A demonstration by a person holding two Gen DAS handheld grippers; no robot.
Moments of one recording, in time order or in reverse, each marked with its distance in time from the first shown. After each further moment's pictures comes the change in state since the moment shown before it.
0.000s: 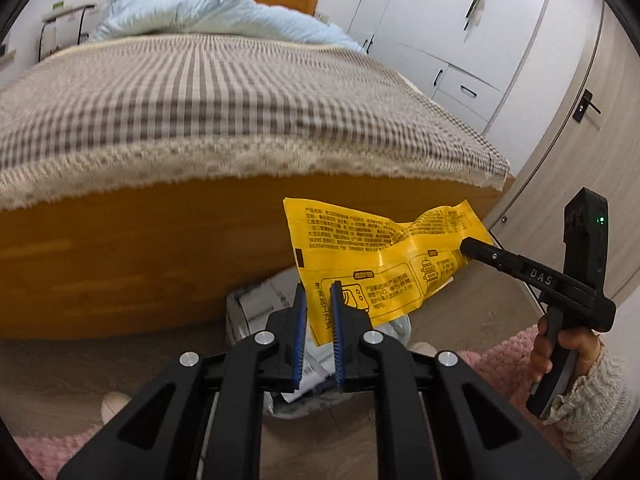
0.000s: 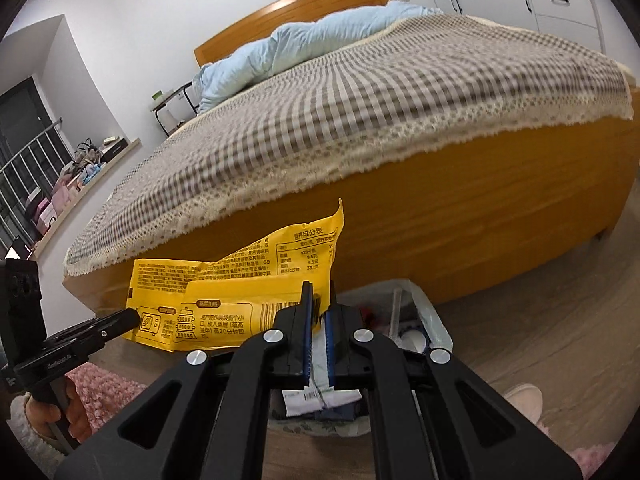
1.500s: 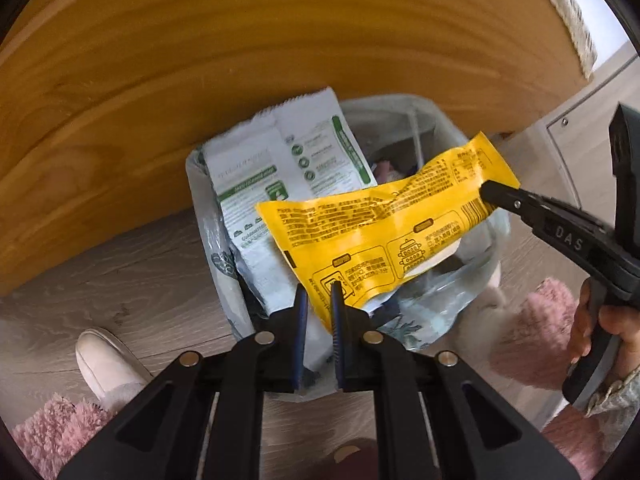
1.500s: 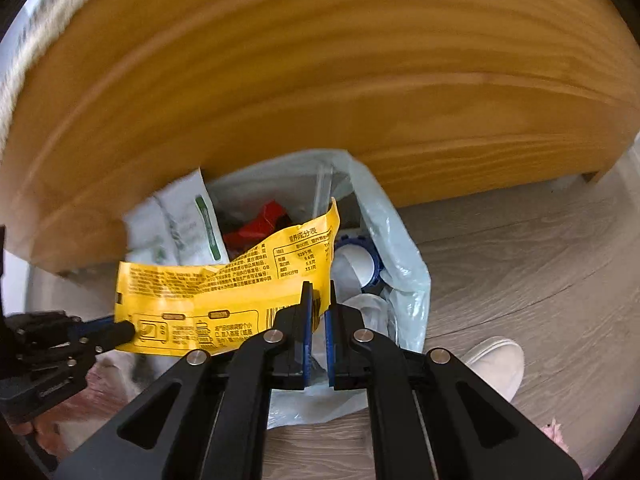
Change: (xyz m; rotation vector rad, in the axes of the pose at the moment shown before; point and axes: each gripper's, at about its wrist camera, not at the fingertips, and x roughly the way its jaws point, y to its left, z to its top) left arm 0.191 0.013 -0.064 0.001 0.499 0.133; right arm 0.132 -0.056 -0.064 -0.039 0.364 -0.246
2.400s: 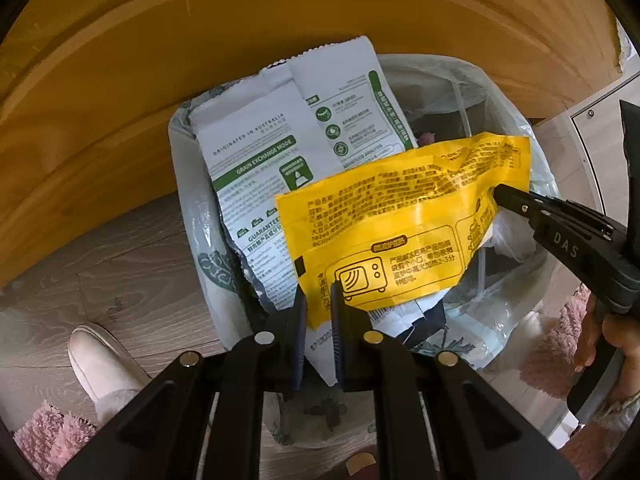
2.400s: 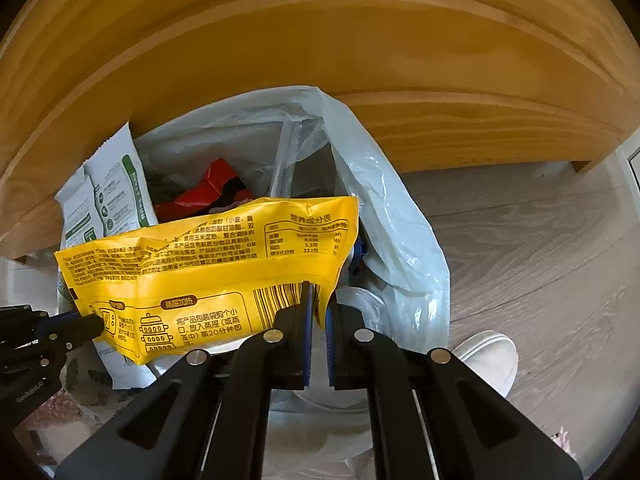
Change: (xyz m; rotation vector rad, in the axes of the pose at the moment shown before) left arm 0.052 0.009 0.008 -0.032 0.076 0.039; right arm 0.058 0.006 -0.005 -0.009 0.089 -0.125
